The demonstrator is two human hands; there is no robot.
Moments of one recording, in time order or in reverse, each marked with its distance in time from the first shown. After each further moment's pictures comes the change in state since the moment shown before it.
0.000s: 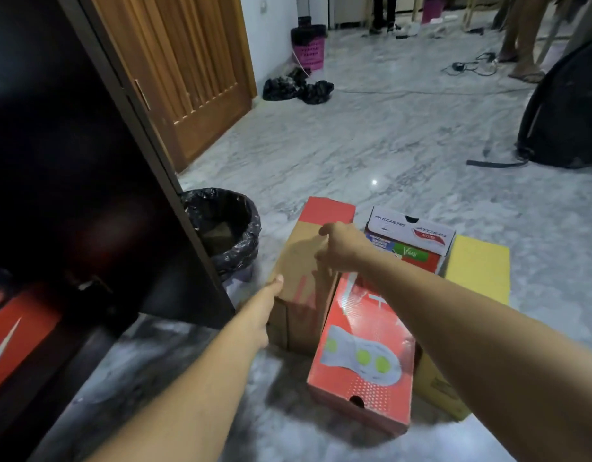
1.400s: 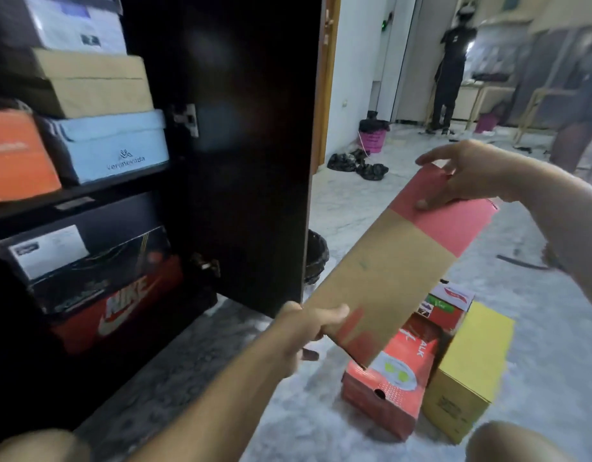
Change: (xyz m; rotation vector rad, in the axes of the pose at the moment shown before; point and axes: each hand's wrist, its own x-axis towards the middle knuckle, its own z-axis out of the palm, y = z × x) left_hand -0.243 -0.039 -0.118 -0.008 -0.276 0.348; right_hand -0.213 -0.131 -0.243 -0.062 0.206 -0.191
